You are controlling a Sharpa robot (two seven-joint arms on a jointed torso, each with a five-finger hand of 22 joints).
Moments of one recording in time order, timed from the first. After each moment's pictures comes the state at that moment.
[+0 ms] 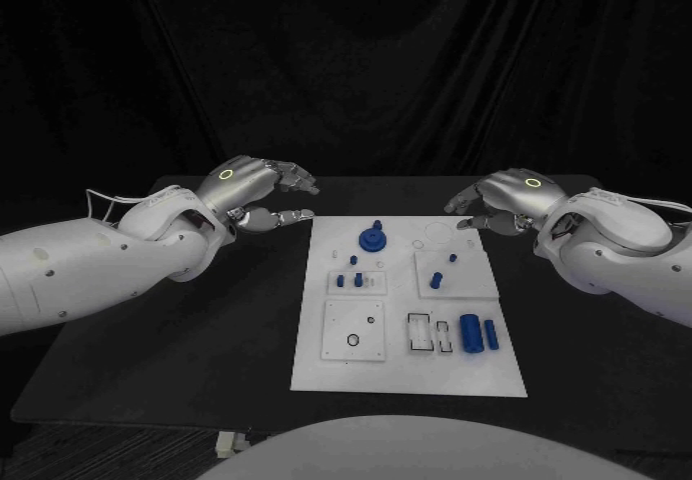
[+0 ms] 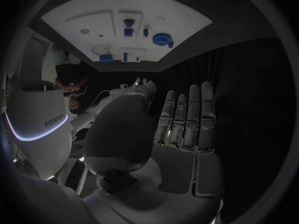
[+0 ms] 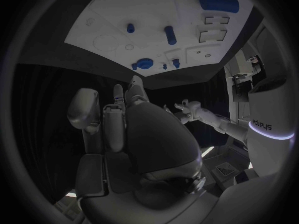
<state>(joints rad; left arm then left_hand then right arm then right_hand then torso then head) 1.29 -0.94 -0.21 1.48 -1.49 -0.66 0.31 1.32 -0.11 0.24 0.29 0.13 0.90 0.06 0.07 0.09 0.66 0.05 0.34 0.07 0.67 0.09 0.56 0.43 0.15 0.73 0.16 0.22 1.25 1.30 -0.95 -0.21 1.55 -1.69 -0.40 -0.03 1.69 0.03 -0.14 0.29 0.05 0.88 0.05 0.08 0.18 0.98 0.06 0.16 0.32 1.47 -0.04 1.37 1.31 0.10 1.39 0.07 1.06 1.31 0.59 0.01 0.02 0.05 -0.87</state>
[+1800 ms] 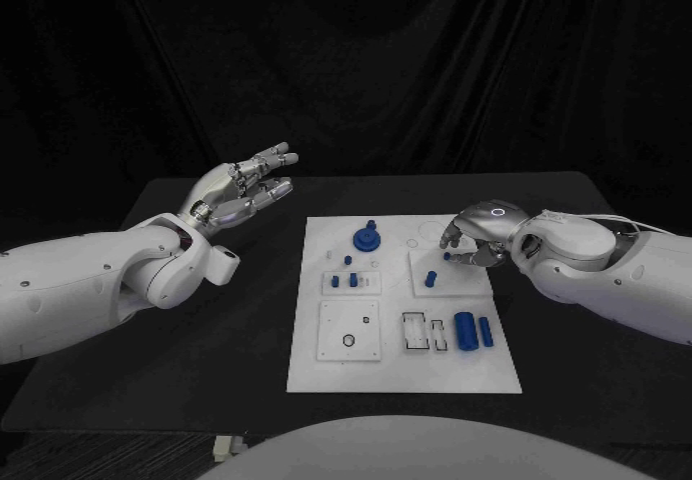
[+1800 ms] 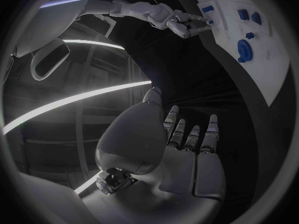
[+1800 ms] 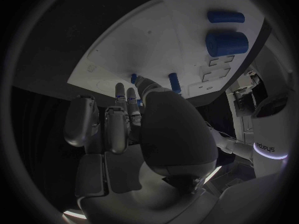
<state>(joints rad) 1.22 -0.98 -0.21 1.50 -0.36 -0.21 0.68 1.46 0.10 -0.19 0.29 0.41 0.51 0.05 0.05 0.05 0.11 0.01 0.17 0.03 0.04 0.14 0.01 0.01 0.16 0.14 0.29 0.05 0.42 1.21 -0.86 -0.21 1.42 -1.81 -0.24 -0.07 1.46 -0.19 0.29 0.28 0.22 0.95 0.04 0.10 0.16 1.05 0.05 0.15 0.20 1.47 -0.05 1.43 1.31 0.08 1.45 0.06 1.22 1.31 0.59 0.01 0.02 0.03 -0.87</state>
